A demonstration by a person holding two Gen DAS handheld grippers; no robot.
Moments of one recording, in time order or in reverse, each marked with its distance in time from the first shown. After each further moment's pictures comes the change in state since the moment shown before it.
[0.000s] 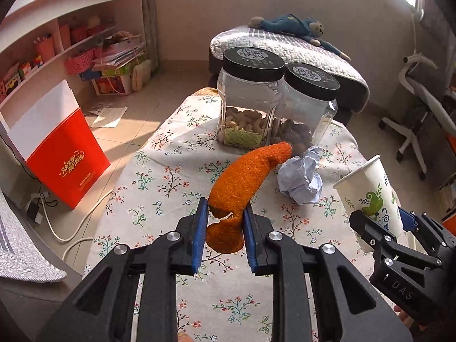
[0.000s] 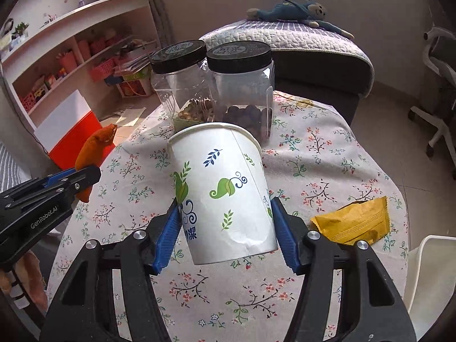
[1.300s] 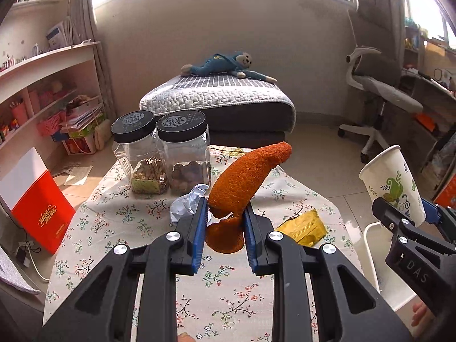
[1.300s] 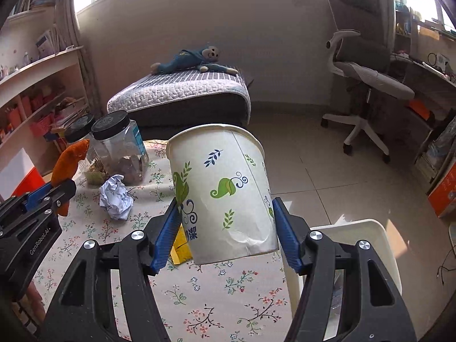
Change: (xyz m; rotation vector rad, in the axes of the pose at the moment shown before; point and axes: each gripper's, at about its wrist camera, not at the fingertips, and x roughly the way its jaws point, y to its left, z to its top) left arm -0.053 -0.172 -0.019 0.185 -0.227 -0.106; right arm -0.101 -0.137 -0.030 0.169 -0.201 -0.343
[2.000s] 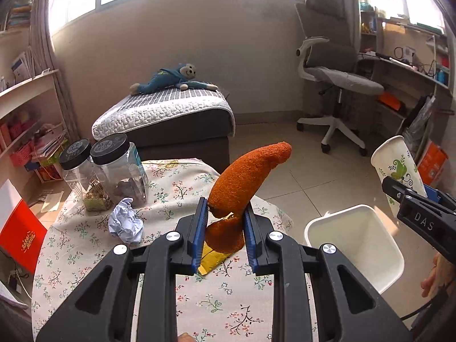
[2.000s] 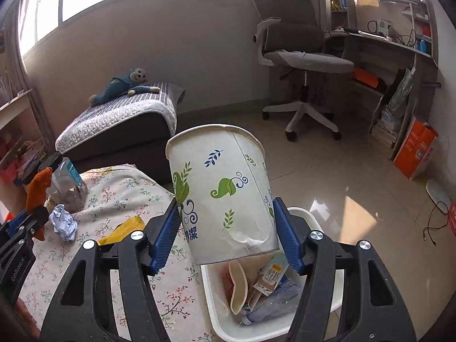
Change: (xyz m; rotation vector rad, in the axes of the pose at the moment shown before) left arm -0.025 -0.113 -0.002 0.136 -0.038 -0.133; right arm -0.027 -0.140 -0.013 0.222 -0.036 -0.179
